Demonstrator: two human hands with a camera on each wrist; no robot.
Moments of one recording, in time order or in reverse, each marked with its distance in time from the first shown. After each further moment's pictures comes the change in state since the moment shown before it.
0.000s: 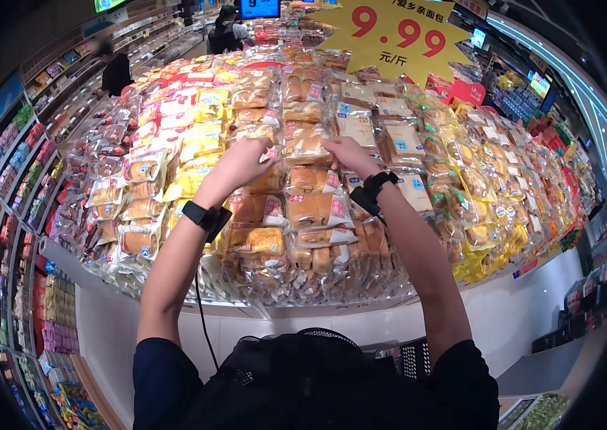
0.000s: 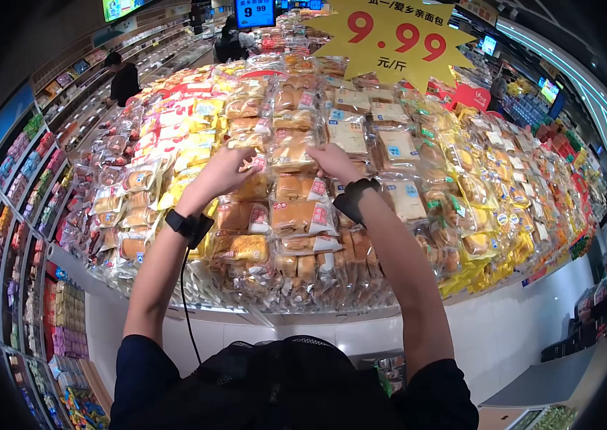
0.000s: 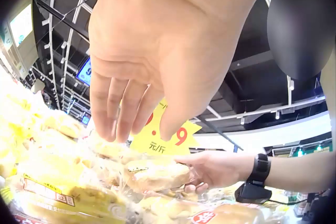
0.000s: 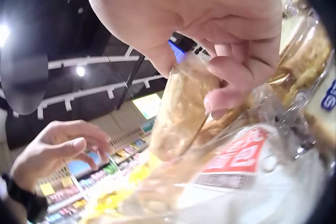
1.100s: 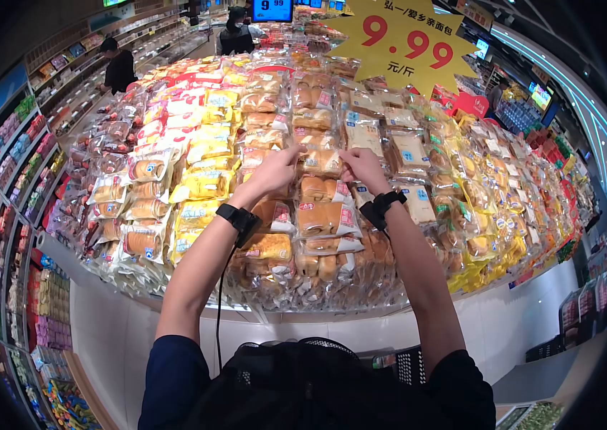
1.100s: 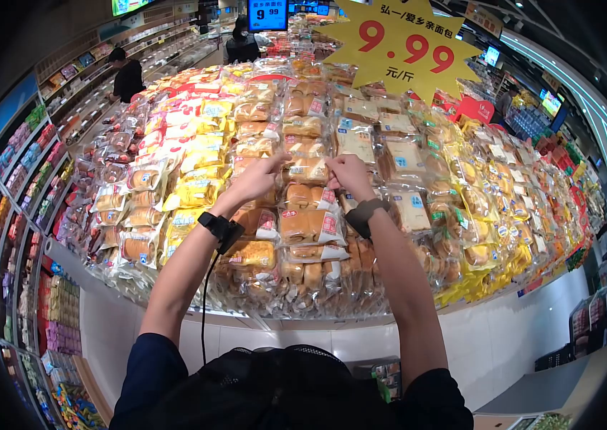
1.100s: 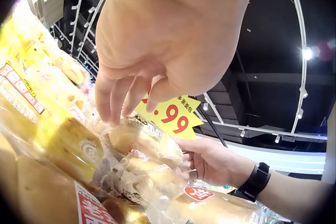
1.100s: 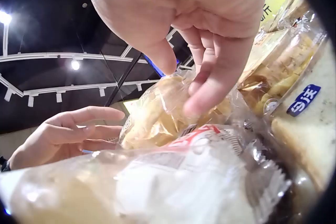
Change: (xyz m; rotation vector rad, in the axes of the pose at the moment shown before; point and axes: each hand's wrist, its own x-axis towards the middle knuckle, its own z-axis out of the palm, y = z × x) left_hand 0.012 0.002 0.046 -0.408 -0.107 -0.137; right_hand -0.001 0.020 0.001 0.068 0.153 -0.083
